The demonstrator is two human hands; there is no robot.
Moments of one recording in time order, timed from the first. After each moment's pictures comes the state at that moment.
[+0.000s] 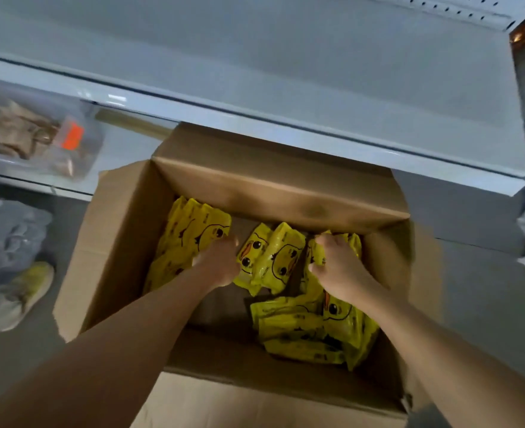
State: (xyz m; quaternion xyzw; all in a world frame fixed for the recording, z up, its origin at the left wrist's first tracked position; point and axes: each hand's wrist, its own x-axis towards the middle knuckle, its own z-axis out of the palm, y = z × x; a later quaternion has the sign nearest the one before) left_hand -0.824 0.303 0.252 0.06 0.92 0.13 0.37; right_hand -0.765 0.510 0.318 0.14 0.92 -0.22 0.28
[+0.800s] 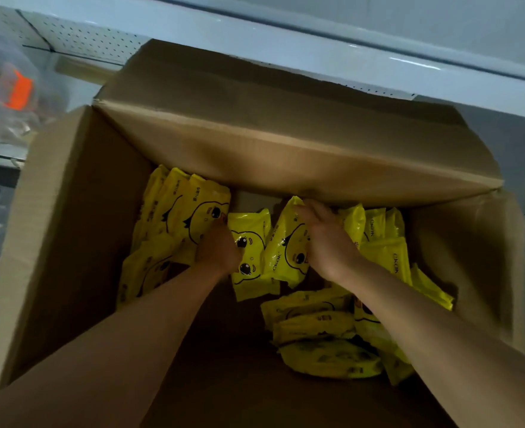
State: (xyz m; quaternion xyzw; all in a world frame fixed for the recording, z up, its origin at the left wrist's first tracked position) left_hand -0.832 0.307 0.137 -0.04 0.91 0.22 0.35; right_hand -0.795 0.488 0.205 0.07 0.93 -0.24 0.27
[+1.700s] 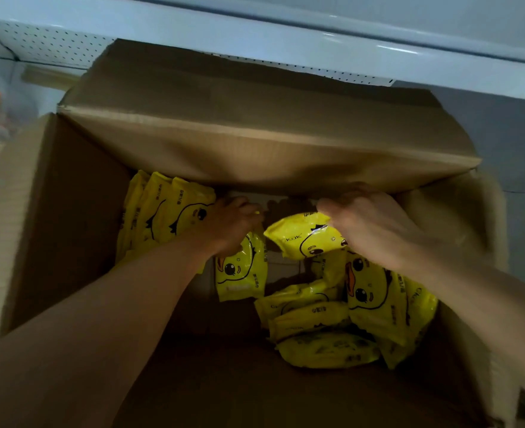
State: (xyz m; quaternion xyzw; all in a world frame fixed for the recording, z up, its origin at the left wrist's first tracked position) left_hand -0.873 0.330 0.147 0.43 0.85 -0.05 0.31; right_hand -0.797 0.537 0.261 -0.14 0.98 0.02 0.16
